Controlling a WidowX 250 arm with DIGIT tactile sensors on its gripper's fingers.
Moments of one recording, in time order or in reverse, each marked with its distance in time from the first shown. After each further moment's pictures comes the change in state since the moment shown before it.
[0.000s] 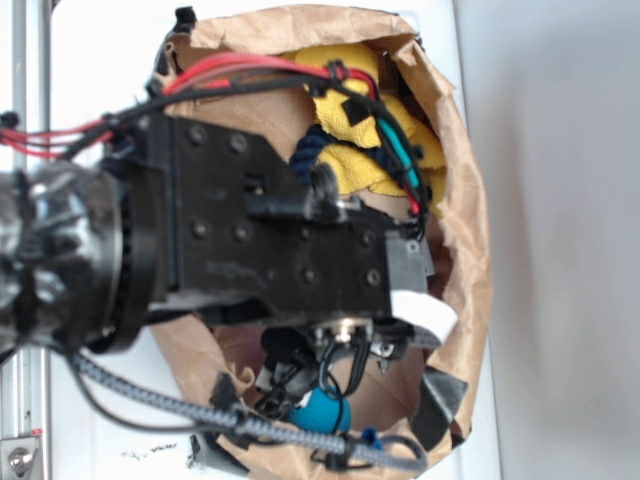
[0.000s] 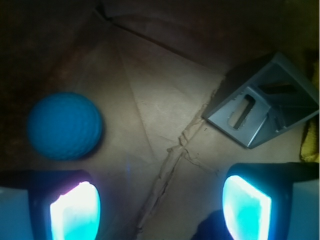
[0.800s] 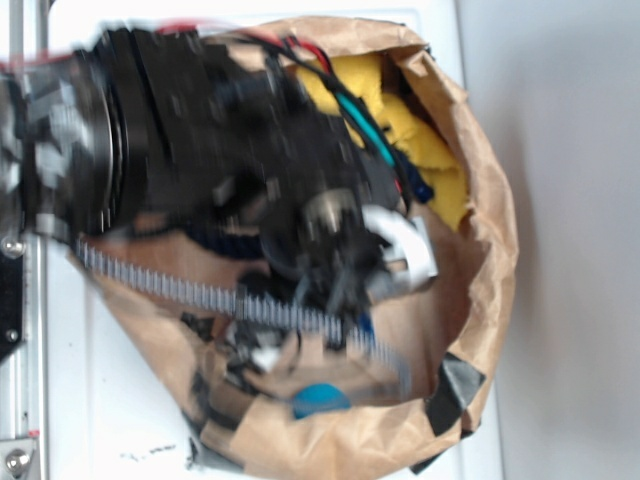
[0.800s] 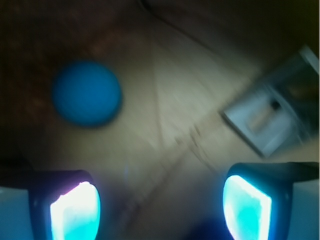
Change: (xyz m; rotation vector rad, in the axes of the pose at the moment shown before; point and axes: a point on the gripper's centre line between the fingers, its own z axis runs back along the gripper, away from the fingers) arm -0.033 0.033 -0.002 -0.114 -0.064 -0.147
